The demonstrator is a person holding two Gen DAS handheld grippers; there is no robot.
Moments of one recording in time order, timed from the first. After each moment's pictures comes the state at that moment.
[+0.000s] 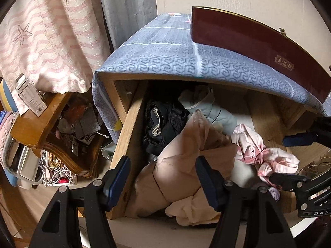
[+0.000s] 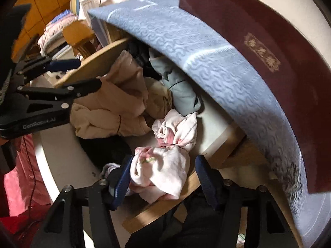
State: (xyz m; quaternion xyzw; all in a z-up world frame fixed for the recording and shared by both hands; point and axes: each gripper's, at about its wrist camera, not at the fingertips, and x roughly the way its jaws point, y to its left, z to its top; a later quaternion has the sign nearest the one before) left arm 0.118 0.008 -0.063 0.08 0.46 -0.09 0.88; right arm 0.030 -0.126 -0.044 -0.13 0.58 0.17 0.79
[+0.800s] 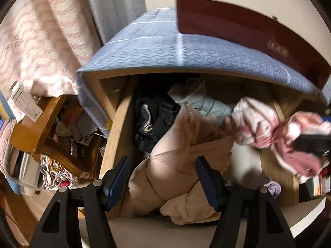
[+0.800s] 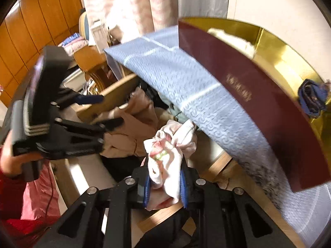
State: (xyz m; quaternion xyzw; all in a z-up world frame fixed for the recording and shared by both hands) left arm 0.122 -0.010 -0.068 0.11 0.48 -0.11 0.87; right arm 0.006 -0.148 0.009 -0.07 0.51 0.19 0.84
